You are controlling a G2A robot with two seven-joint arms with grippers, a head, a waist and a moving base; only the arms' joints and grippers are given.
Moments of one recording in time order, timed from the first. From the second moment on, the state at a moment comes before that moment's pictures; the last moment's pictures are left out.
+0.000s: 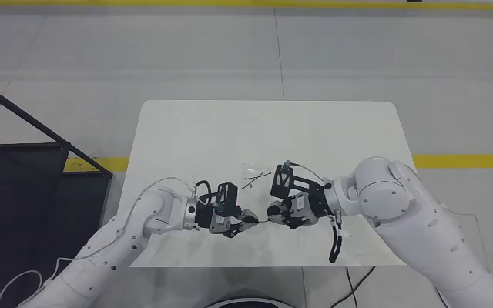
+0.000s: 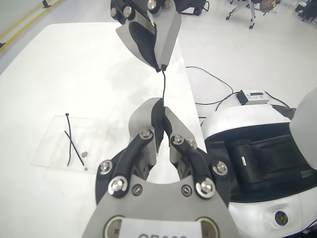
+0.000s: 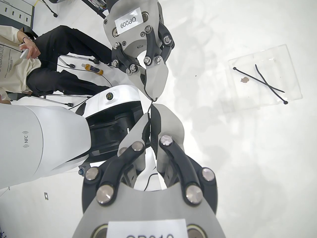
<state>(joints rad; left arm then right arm) 1.02 -0.92 -0.90 -1.63 1.05 -1.01 -0.05 -0.74 -0.93 0.87 -1.81 -0.14 -0.46 1.26</state>
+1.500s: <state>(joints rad) 1.10 -0.98 -0.96 -1.51 0.68 -0.90 0.28 -1.07 -0.93 0.95 -1.69 -0.21 -0.78 0.57</state>
